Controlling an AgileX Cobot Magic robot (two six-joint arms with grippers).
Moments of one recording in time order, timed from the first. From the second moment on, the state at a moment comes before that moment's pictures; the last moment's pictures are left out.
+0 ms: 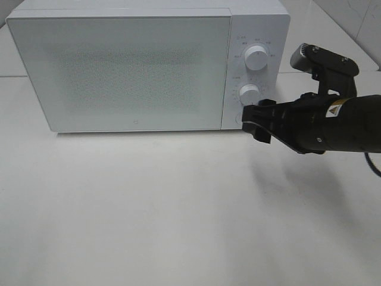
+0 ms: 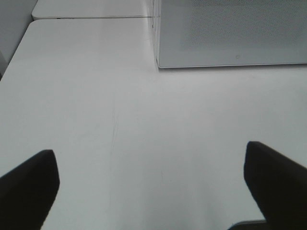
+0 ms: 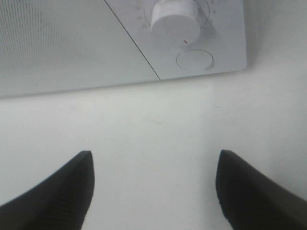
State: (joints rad) left arm 0.02 0.00 -0.52 -0.10 1.09 0.08; right arm 0.45 1.45 -0.56 0.27 -0.17 0.19
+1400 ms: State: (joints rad) left arm 0.02 0.00 -0.52 -0.10 1.09 0.08; right arm 0.39 0.35 -0.56 -0.08 1.06 0.13
